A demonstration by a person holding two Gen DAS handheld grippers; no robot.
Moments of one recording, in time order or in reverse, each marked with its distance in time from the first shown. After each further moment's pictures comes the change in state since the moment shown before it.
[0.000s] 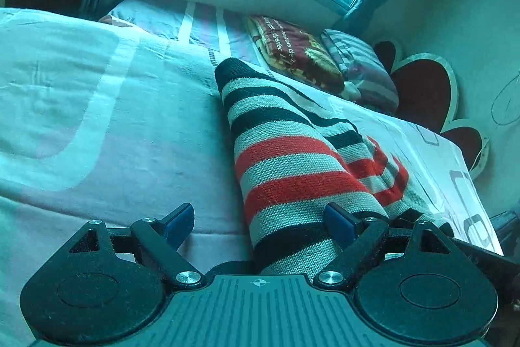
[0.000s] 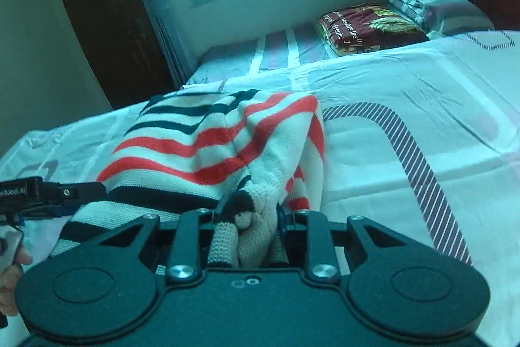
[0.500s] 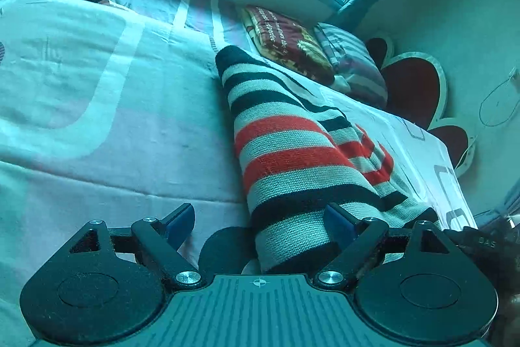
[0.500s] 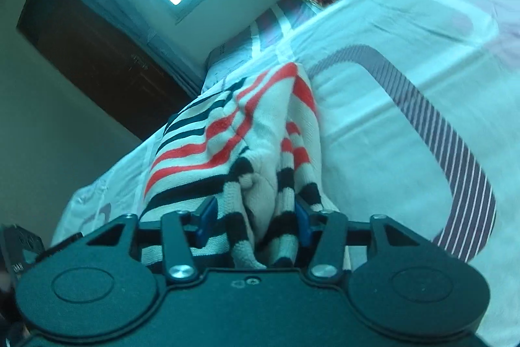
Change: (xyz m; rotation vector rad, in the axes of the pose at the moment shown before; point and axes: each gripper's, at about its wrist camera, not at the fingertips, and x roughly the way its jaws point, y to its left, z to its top) left arm -0.012 0.017 -0.009 -0.042 0.043 -0.062; right arm -0.034 -0.037 -0.022 0.389 0.060 0.134
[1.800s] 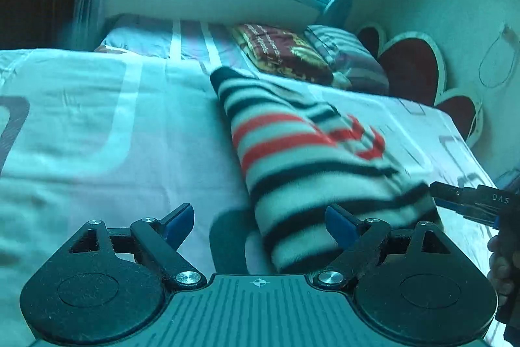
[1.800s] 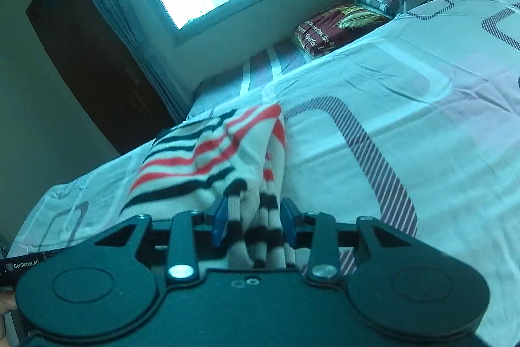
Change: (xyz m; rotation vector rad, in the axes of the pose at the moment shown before) left arm -0.050 -0.029 -0.014 0.184 -0.067 0.092; right arm -0.042 0.003 0.003 -0.199 -0.147 -0.061
